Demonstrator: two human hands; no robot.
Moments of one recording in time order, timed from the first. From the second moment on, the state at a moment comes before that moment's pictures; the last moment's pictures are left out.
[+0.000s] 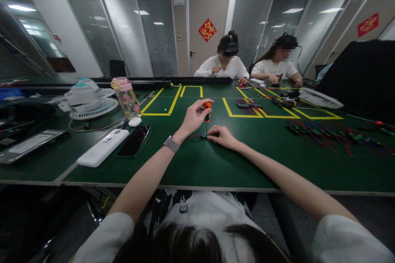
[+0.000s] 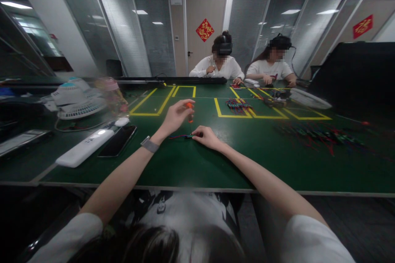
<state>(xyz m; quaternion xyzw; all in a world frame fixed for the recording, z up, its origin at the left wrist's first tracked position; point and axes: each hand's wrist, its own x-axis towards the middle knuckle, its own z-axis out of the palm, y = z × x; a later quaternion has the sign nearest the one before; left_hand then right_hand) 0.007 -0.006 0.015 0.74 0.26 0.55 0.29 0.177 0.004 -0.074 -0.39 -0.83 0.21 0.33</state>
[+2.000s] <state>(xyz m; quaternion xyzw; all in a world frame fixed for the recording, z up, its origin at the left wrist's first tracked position) -0.011 0.011 0.008 0.71 0.28 0.58 0.28 0.182 0.002 -0.071 -0.40 -0.81 0.26 0.34</state>
